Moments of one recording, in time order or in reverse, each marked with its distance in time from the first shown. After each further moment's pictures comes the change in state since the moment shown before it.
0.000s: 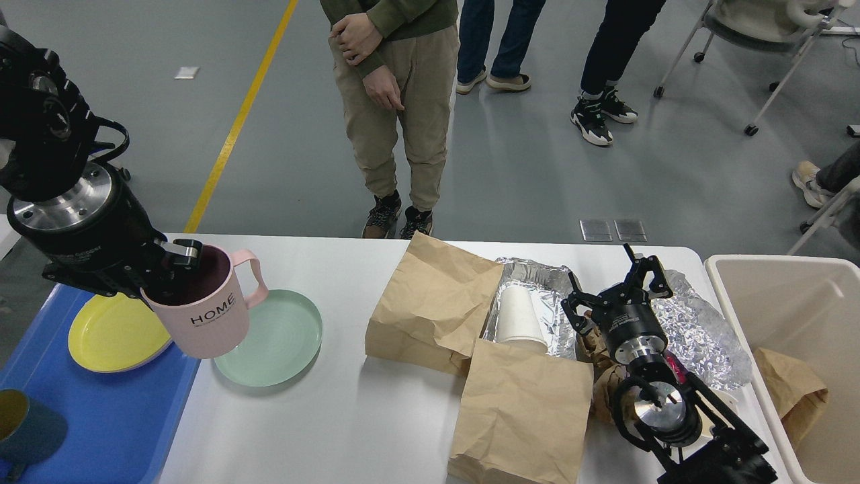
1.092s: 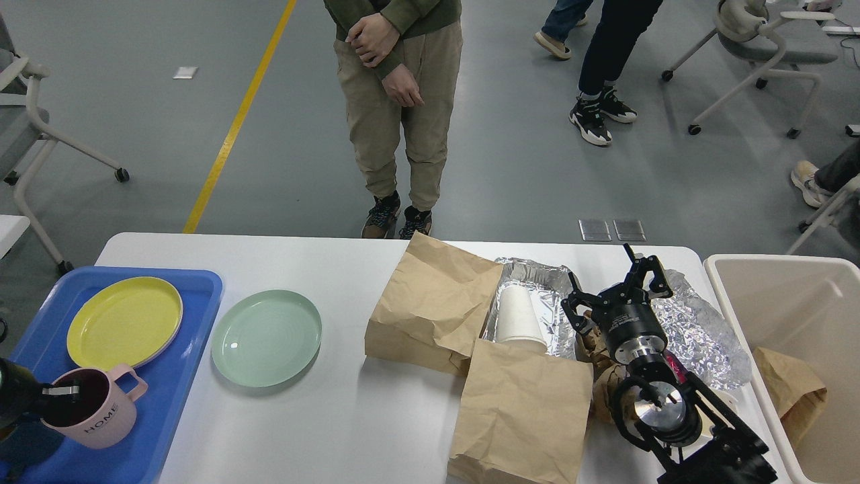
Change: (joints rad) left arm 1.104 0.636 -0.476 0.468 0.646 0.428 -0.028; right arm 0.000 0.000 0.000 0.000 0.000 0.000 0.000
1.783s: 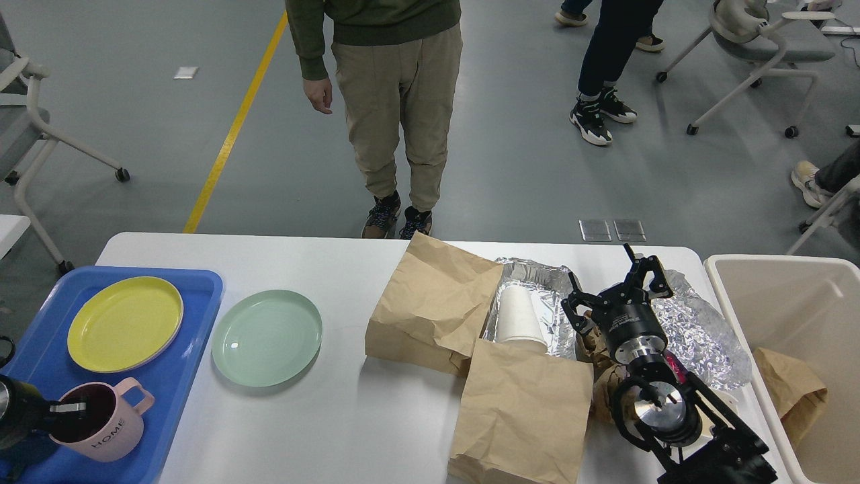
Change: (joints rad) left arm 0.098 0.016 -0.077 0.001 0.042 0.044 -0.004; right arm 0.000 0.000 0.000 0.000 0.000 0.000 0.000
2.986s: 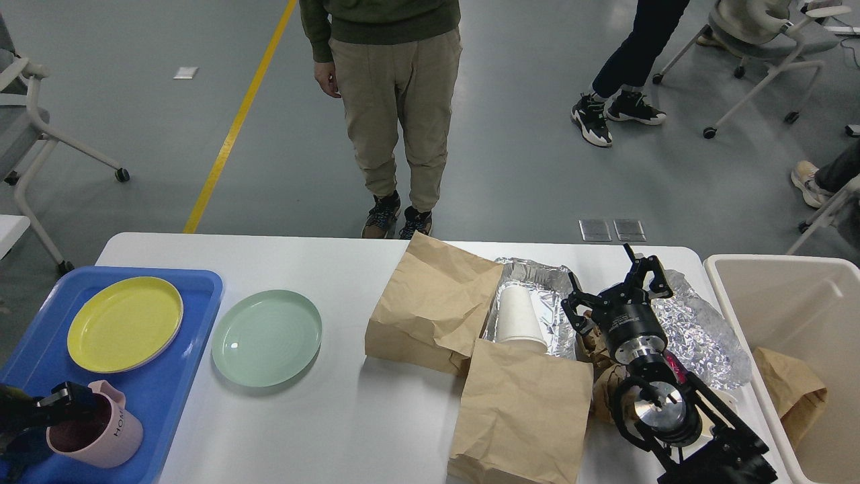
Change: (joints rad) left arm 0.001 0.027 0.019 0.001 -0.237 0.024 0.006; right arm 0.000 0.000 0.000 0.000 -0.001 0.000 0.000
